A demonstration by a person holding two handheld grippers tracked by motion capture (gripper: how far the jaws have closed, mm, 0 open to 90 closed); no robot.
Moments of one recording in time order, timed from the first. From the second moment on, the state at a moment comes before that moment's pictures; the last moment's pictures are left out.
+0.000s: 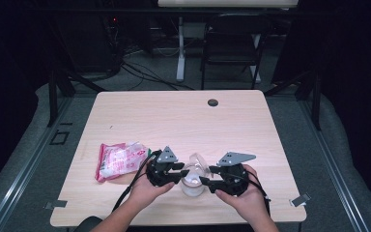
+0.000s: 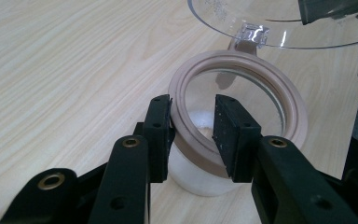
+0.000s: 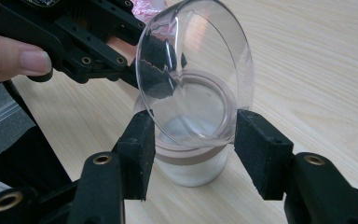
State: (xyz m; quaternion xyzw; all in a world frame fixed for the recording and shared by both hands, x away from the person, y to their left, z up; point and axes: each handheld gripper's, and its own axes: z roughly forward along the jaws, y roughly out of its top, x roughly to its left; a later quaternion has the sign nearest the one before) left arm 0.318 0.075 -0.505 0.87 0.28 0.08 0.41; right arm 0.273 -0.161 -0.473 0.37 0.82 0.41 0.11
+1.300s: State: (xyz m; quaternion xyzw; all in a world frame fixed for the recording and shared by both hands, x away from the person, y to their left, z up) left arm 0.317 0.075 -0.506 0.86 0.28 0.08 0.41; right arm 0.286 -0.176 -0.487 0.42 0.80 0.41 0.12
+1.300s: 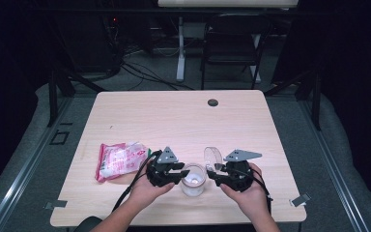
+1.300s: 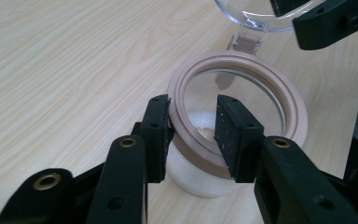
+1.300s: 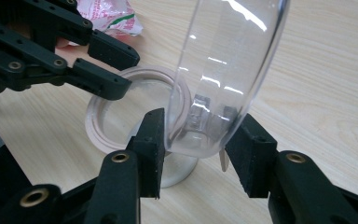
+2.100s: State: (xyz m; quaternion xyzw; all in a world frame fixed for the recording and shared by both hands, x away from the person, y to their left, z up) left arm 0.312 0.093 -0.503 0.85 0.30 0.08 0.43; right arm 0.300 -0.168 -0.500 0.42 0.80 0.42 0.12
